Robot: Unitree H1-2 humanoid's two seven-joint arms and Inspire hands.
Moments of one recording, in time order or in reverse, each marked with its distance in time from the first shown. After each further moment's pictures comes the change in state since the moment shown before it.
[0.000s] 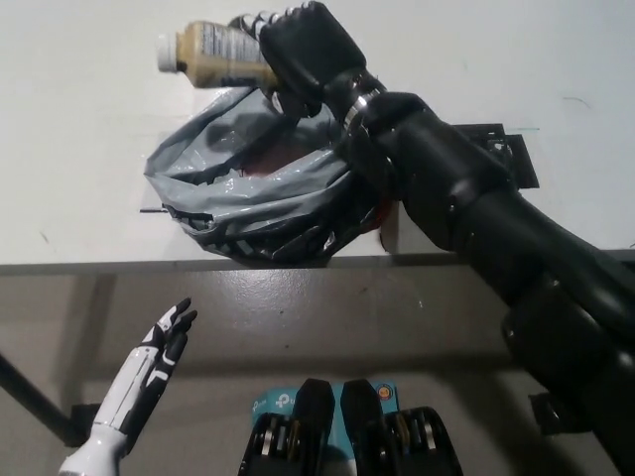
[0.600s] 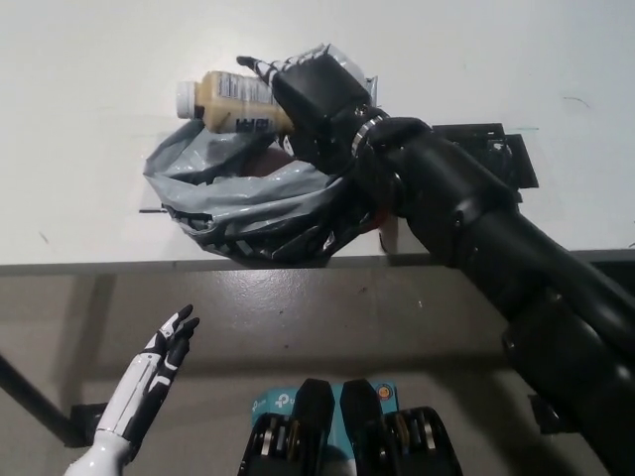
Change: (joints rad) left_arm 0.018 -0.017 -0.002 0.005 -0.004 0.006 0.000; right_arm 0.055 0.004 -0.106 -0.025 0.041 -0.004 0.247
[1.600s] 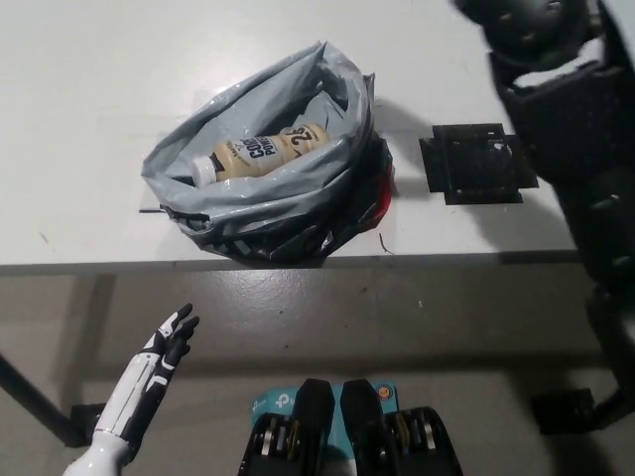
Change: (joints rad) left_arm 0.006 0.001 0.011 -0.007 -0.017 -0.001 -0.011; right_arm 0.040 -0.163 -0.511 -0.848 0.425 0.267 0.540
